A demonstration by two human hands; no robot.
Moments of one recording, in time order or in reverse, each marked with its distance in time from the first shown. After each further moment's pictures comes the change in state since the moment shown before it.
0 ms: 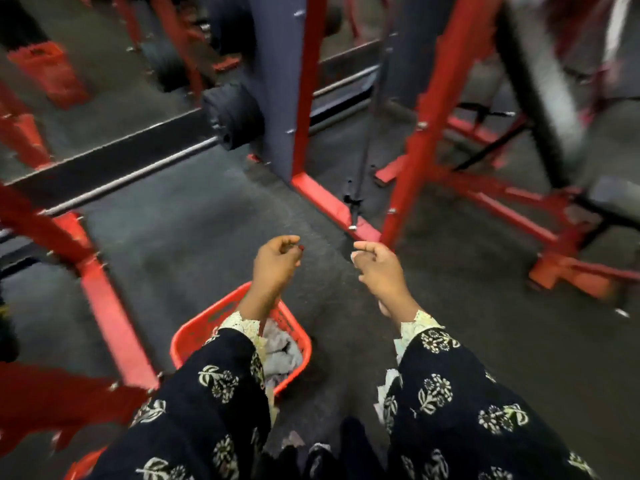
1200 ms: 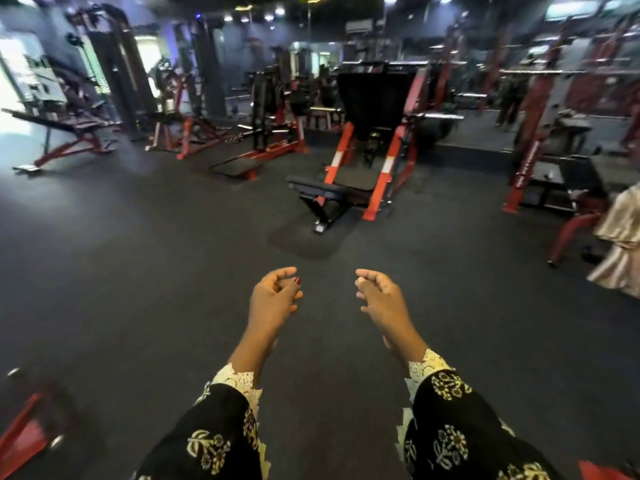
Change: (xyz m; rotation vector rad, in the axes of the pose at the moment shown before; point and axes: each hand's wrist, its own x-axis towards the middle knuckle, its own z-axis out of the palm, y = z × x) left_hand -0.819 0.059 0.834 0.140 -1.791 0.389; right_hand -0.634 0.223 -0.880 0.308 1.787 0.066
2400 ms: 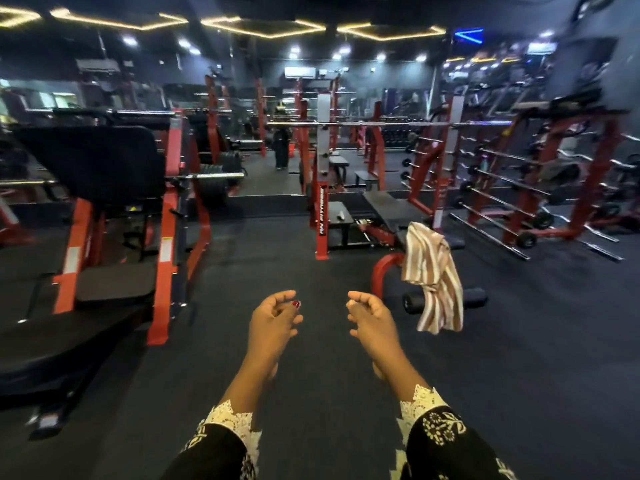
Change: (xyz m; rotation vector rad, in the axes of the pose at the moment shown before) left_hand 0.625 0.044 0.782 -0.030 -0.687 0.031; right_hand 0.736 -0.004 -0.494 0.004 0.706 0.022
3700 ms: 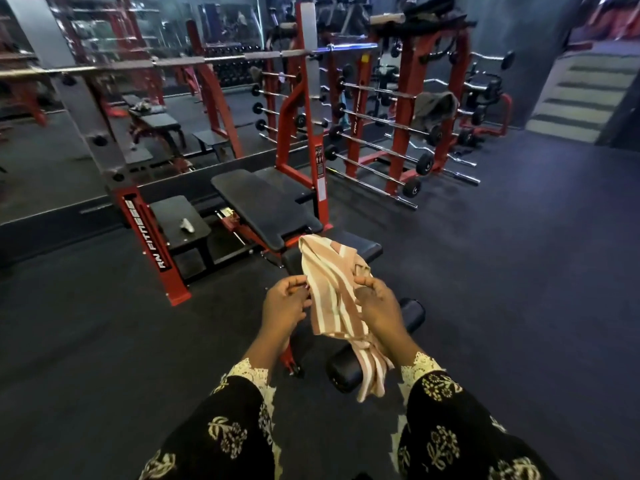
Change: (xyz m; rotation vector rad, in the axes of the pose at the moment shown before) left_hand 0.755 -0.100 0.569 0.160 -0.517 -0.215; right_hand 0.806 0.092 -0.236 -0.034 0.527 0.257
